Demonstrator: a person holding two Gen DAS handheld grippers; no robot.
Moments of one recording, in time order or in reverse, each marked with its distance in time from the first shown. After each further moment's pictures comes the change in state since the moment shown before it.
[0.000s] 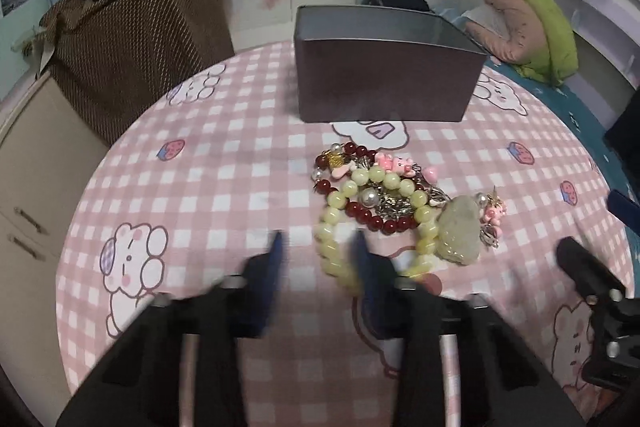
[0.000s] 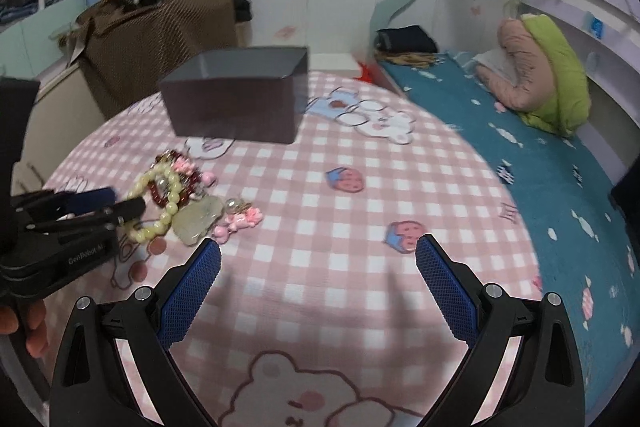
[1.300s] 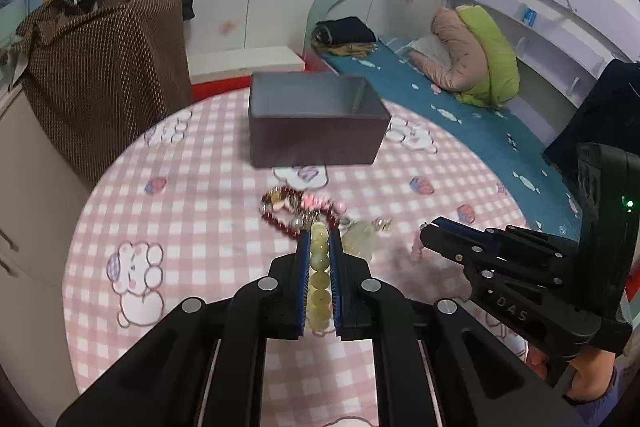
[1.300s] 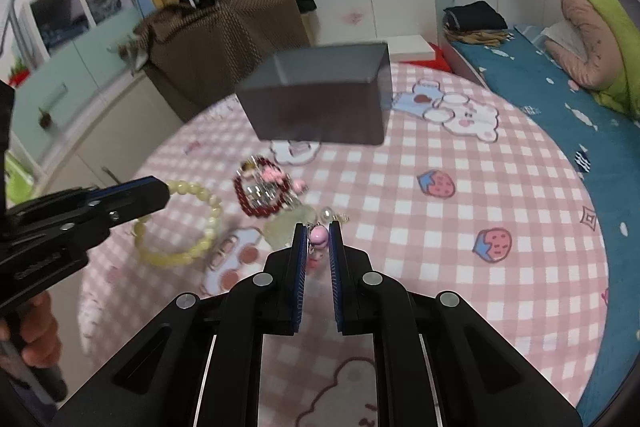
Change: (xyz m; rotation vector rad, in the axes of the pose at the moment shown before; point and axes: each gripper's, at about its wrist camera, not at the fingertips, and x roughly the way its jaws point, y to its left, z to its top) left arm -0.083 -0.004 0.015 0.001 -0.094 -0.215; right arm -0.008 0.006 0.021 0.055 0.042 0.327
